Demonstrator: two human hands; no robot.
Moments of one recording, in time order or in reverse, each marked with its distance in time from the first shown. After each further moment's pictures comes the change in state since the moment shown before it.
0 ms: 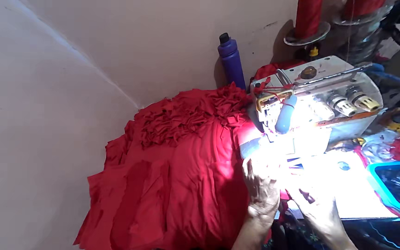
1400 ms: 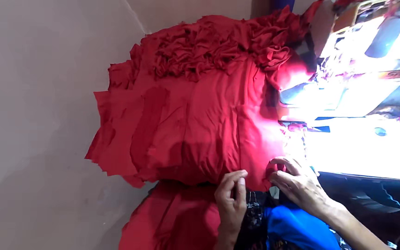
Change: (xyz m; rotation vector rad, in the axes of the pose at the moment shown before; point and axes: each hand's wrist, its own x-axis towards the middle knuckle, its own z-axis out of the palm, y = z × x) left_hand -0.176 -0.064 -0.112 -0.585 0.109 -0.470; right_hand -0.058 0.012 0.023 -0.498 -0.679 -0.574
